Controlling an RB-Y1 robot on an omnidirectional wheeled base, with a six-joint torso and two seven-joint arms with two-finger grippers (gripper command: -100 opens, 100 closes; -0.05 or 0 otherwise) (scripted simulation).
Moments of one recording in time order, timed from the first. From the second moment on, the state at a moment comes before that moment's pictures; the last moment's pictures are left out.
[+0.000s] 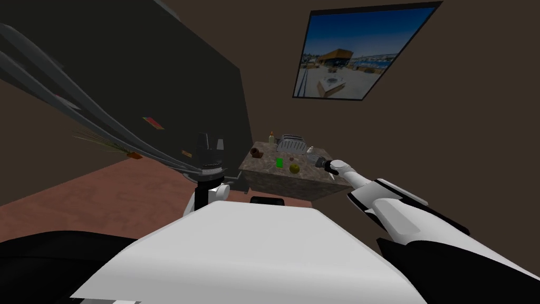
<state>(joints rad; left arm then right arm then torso) 0.48 0.01 0.03 -2.34 -0.06 -0.53 0.01 -0.65 -0.92 0.67 -0.51 1.17 -0.38 0.51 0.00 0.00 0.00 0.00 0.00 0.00</state>
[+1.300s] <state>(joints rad) 0.48 0.01 0.03 -2.34 -0.06 -0.53 0.01 -0.49 -1.05 0.67 -0.53 0.83 -0.36 0.73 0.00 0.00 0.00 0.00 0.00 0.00</state>
